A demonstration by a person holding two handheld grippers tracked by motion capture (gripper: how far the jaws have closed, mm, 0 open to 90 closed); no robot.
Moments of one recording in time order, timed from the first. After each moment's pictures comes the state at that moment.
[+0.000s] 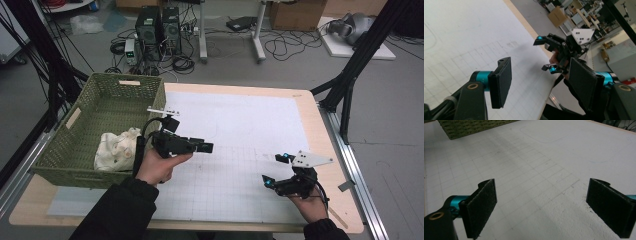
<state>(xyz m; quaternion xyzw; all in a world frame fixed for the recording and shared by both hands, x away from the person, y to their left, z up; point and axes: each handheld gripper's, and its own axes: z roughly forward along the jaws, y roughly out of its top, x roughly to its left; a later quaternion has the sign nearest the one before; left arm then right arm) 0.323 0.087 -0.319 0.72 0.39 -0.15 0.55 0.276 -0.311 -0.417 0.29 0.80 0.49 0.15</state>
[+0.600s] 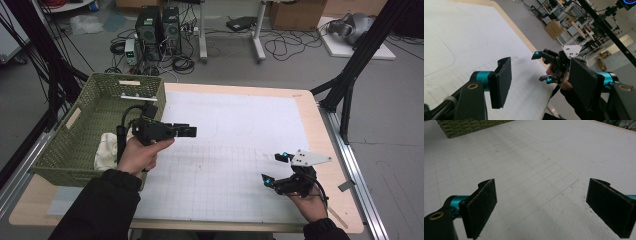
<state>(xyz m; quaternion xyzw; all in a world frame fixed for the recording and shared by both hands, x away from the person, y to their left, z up) 0.335 0.129 -0.295 0.70 0.39 -0.14 0.59 0.281 -0.311 -0.418 0.29 0.81 0.49 0.15</state>
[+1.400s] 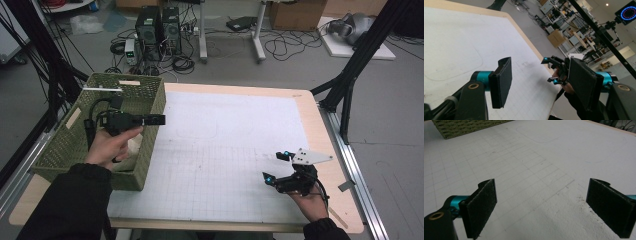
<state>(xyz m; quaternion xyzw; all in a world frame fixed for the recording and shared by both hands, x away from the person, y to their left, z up) 0.349 0.199 -0.293 0.67 0.42 -0.13 0.60 0.283 -0.313 -0.417 0.30 0.81 0.49 0.15</state>
